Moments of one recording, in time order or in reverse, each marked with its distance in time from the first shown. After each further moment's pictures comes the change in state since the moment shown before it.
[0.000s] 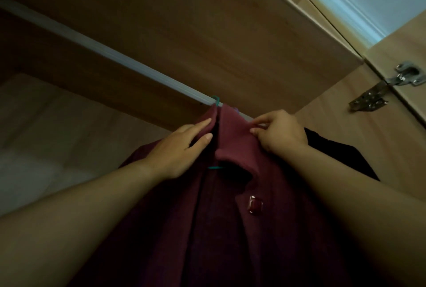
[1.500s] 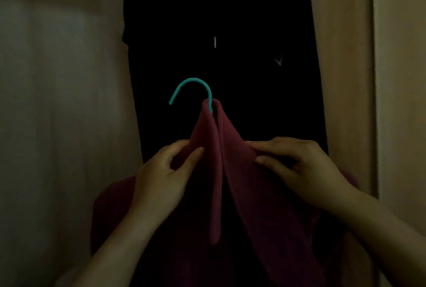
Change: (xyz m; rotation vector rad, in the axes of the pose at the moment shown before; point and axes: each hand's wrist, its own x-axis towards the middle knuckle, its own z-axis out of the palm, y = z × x) left_hand -0.386 0.113 0.000 -0.688 -0.288 -0.614; right_hand -0.433 -0.002 -0.097 0.199 -0.510 -0.018
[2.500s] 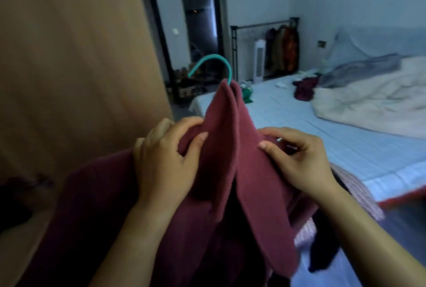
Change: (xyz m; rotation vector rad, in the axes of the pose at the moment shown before) left_hand -0.372 0.307 0.277 -0.281 -0.551 0.503; right_hand -0.486 -0.274 -0.324 -0.654 0.608 0.887
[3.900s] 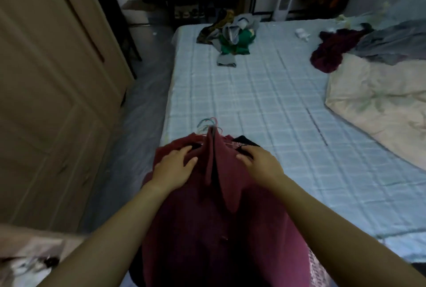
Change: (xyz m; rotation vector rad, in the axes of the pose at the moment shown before) left_hand 0.081 -0.041 0.592 0.058 -0.888 -0.680; right_hand 0.171 0.573 -0.085 -0.442 -0.810 0.486
